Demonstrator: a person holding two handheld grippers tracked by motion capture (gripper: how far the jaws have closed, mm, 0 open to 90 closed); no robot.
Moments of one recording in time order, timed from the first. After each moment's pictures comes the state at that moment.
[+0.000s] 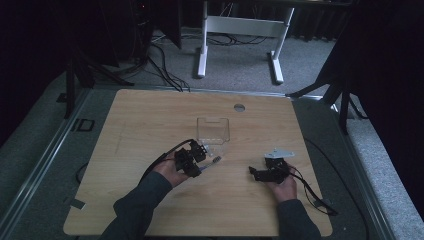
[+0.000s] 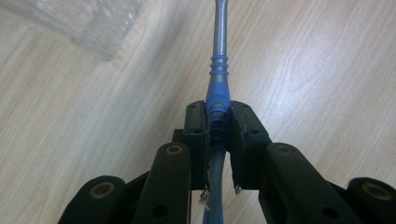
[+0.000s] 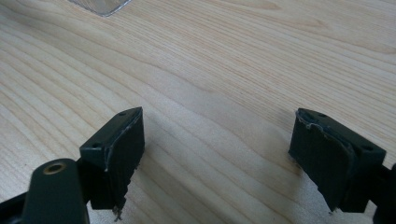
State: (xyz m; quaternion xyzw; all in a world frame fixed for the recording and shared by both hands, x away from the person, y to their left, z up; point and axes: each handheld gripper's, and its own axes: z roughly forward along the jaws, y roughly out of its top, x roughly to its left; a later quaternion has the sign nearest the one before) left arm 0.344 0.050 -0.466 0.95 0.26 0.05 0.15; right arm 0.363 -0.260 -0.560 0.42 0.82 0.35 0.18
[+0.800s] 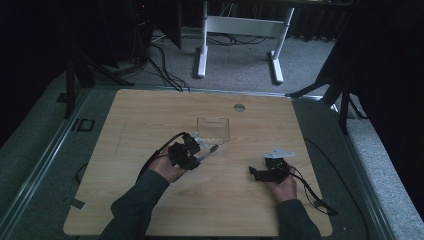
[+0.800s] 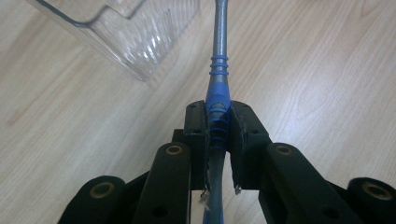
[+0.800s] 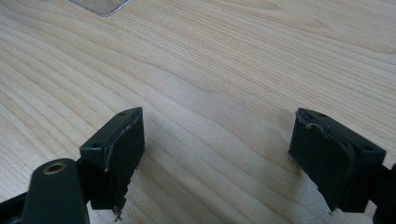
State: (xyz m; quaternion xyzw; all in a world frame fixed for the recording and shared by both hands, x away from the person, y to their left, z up) left arm 0.346 0.067 -0.449 0.93 0.30 0.08 0.22; right arm 0.363 -0.259 -0.560 0.42 0.82 0.35 0.18
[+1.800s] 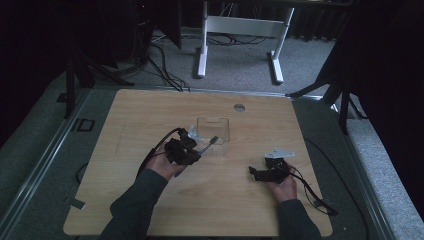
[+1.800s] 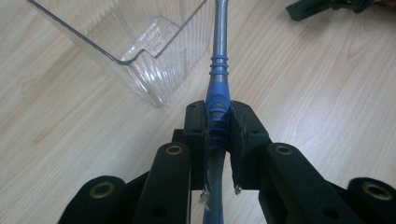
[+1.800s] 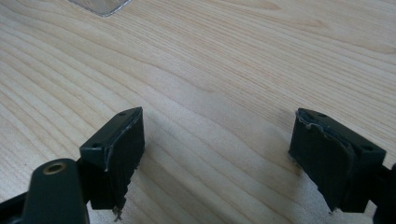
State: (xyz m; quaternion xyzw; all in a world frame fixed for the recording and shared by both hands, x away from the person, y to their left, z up) left arm 0.345 0.077 -0.436 0.90 0.31 0.11 0.28; right arm 0.363 -0.259 -0.560 0.42 0.82 0.35 0.18
